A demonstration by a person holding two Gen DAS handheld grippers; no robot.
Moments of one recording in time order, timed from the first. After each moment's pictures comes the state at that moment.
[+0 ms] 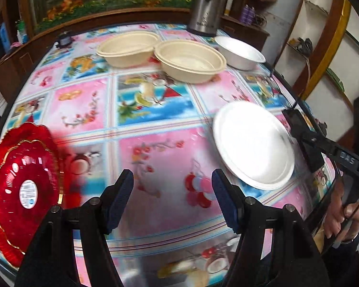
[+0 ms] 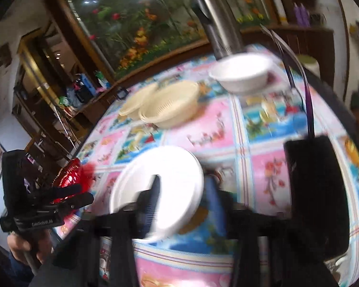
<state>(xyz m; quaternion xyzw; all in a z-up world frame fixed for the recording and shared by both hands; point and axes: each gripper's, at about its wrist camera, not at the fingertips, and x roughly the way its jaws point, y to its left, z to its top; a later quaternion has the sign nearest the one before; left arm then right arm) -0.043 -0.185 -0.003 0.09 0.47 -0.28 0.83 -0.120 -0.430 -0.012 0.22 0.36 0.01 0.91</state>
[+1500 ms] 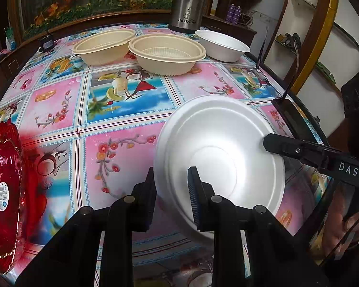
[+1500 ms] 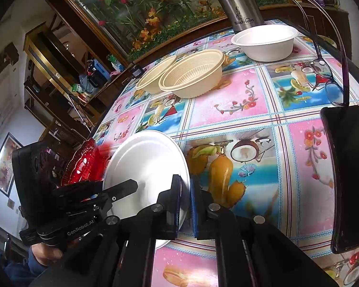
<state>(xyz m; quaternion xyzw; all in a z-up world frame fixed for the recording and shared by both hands) -0.058 -0.205 -0.029 0.09 0.45 -0.32 0.83 -0.116 -0.399 -0.032 0.24 0.39 0.07 0.89</state>
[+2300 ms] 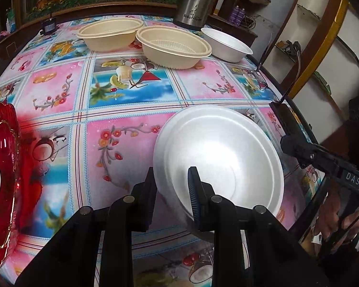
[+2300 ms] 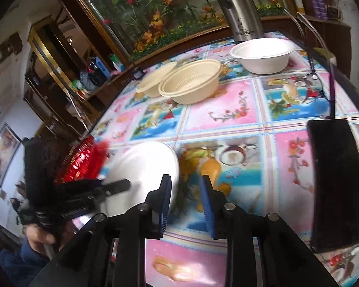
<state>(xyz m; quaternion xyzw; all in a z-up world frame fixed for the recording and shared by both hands) -0.053 -0.191 -0.033 0.05 0.47 -0.32 0.82 -0.136 -0.406 -0.020 0.20 0.38 0.07 0.90</state>
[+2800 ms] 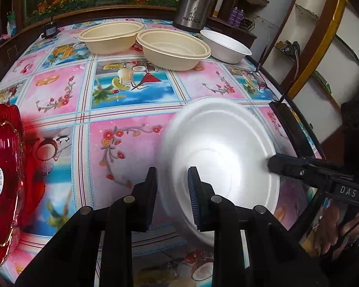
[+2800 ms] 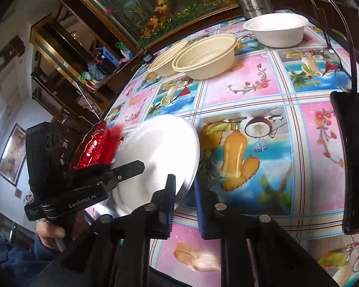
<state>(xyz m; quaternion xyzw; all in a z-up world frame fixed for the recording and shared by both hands) -0.058 -0.190 -0.032 0.06 0.46 -0.32 0.83 -0.131 -0.385 -0.034 0.23 0.42 0.10 0.87</state>
